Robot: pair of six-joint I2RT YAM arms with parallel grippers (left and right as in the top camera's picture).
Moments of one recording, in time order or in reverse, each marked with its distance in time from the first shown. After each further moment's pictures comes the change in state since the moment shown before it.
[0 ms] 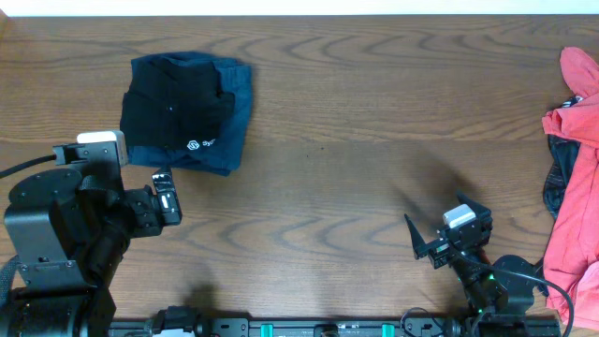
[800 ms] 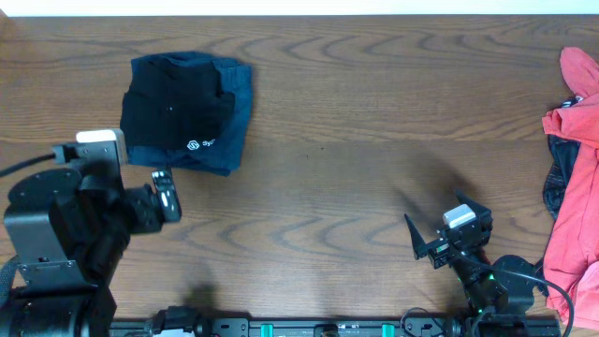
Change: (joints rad) left arm 0.000 -0.004 -0.017 0.070 0.005 0.000; right arm 0.000 0.000 0.000 0.000 0.000 0.000
